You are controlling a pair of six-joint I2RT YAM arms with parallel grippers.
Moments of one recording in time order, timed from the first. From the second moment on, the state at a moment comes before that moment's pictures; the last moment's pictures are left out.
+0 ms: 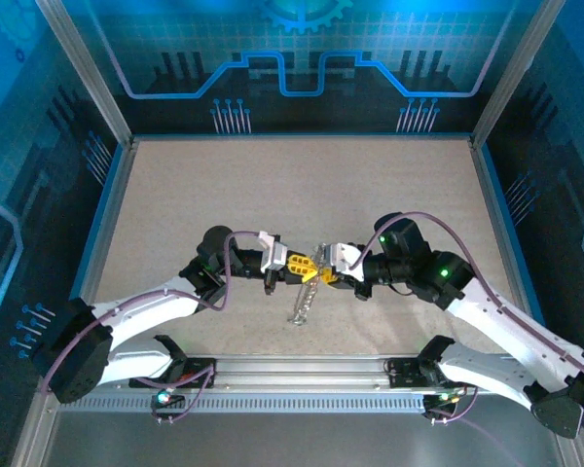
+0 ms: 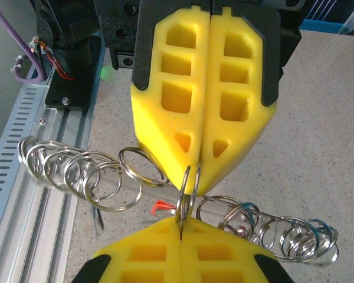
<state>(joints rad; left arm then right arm) -0.68 1.21 0.55 0.71 0.92 0.04 0.73 0.94 0.91 -0.63 -0.53 -0.57</state>
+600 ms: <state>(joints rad) -0.68 1.22 0.54 0.78 0.91 0.00 0.72 0.91 0.87 -0.54 -0.55 -0.53</state>
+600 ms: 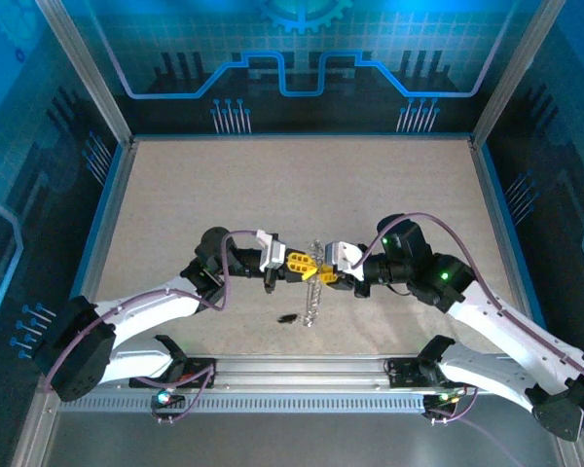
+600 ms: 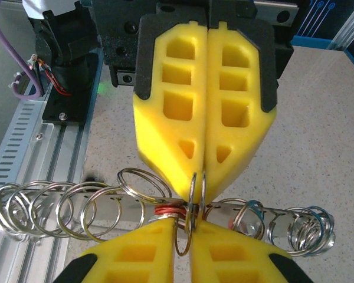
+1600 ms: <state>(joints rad) -0.68 1.22 0.52 0.81 0.86 -0.01 0.71 0.85 0.77 -0.40 -0.55 -0.43</state>
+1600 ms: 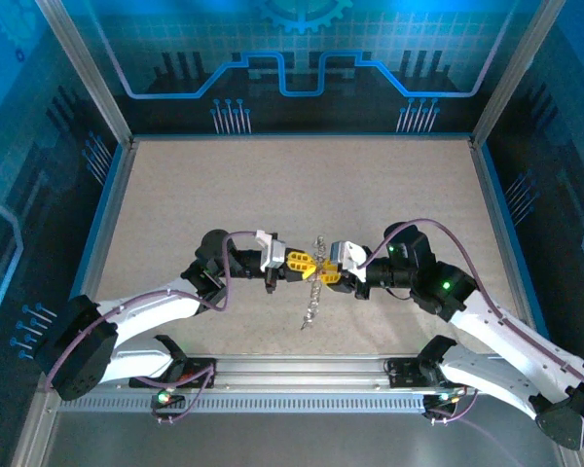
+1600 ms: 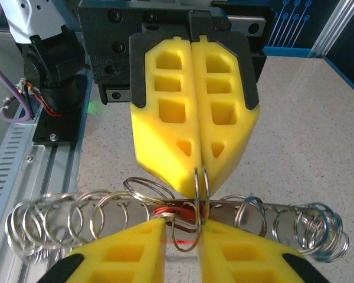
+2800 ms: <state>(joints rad) -0.68 1.28 0.51 0.90 0.85 -0.01 0.66 0.83 0.72 -0.27 -0.59 -0.35</state>
